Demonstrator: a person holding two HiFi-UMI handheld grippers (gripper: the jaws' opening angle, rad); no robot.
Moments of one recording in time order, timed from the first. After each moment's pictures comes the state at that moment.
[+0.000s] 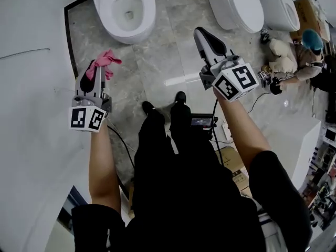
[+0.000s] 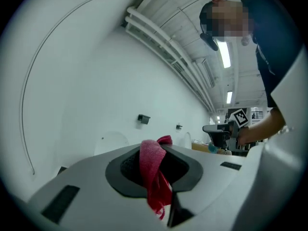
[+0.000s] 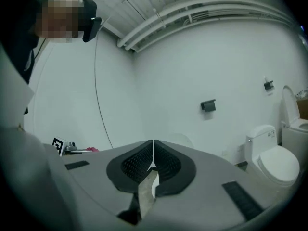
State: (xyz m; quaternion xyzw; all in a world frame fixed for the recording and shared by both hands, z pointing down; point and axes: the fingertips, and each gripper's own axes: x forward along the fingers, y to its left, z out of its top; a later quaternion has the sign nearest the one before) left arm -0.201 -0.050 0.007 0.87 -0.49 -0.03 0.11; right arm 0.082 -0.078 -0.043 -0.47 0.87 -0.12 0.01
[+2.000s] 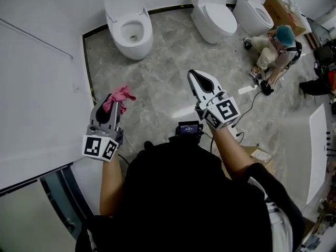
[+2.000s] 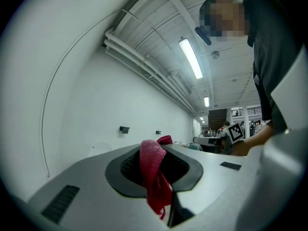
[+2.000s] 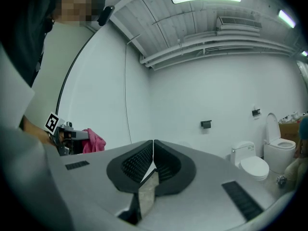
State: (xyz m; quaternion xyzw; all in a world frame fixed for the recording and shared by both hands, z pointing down) left arm -0.191 0.325 -0.161 0.90 -0.43 -0.03 0.05; right arm 0.059 0.307 -0.152 -0.50 0.87 -0.05 0.02
